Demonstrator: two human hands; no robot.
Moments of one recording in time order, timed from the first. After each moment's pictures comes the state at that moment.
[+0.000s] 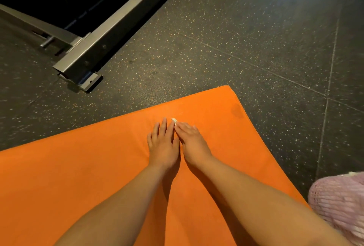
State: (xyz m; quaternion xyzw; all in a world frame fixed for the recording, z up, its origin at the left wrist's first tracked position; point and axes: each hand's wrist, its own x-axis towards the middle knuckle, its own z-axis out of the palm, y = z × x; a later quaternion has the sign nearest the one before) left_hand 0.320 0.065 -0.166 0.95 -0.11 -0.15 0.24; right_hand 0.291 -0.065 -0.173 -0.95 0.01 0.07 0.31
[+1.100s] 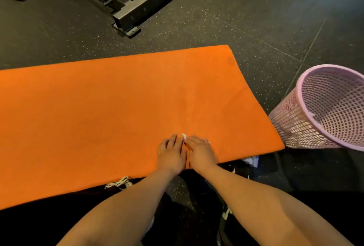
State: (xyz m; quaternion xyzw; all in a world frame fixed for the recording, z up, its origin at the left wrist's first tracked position) left_hand -0.064 0.150 -0.081 0.94 -0.08 -0.28 0.17; right_hand -0.081 0.014 -0.080 -0.94 0.04 0.17 0.28
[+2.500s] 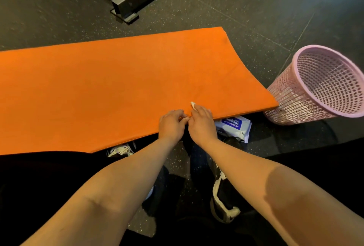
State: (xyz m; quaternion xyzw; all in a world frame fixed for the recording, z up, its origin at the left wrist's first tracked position) left_hand -0.075 0.144 -0.041 0.90 -0.05 -0.12 0.41; right_hand -0.099 0.015 -0.034 -0.97 0.05 0.08 0.21
